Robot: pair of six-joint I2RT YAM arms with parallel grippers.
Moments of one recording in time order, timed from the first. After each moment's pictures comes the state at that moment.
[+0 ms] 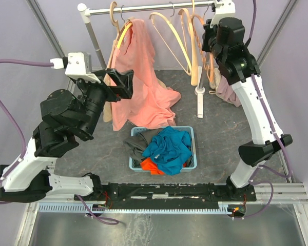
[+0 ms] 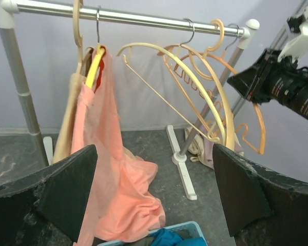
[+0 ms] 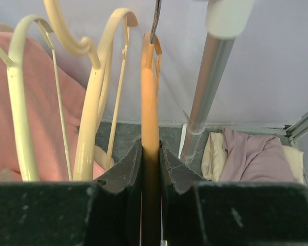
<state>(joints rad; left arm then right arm) -1.18 1.09 1.76 -0.46 -0.90 -0.11 0.41 1.73 2.25 -0.62 0.32 0.04</state>
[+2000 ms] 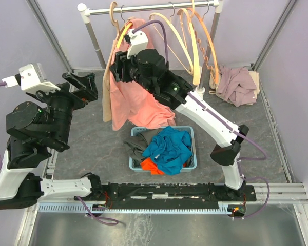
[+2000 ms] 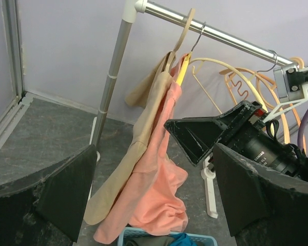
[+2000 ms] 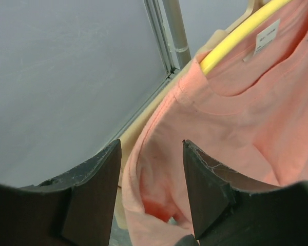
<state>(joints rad) -1.18 0.95 1.74 -0.59 -1.21 -0.22 0.98 1.99 2.43 -0.48 0.28 0.28</state>
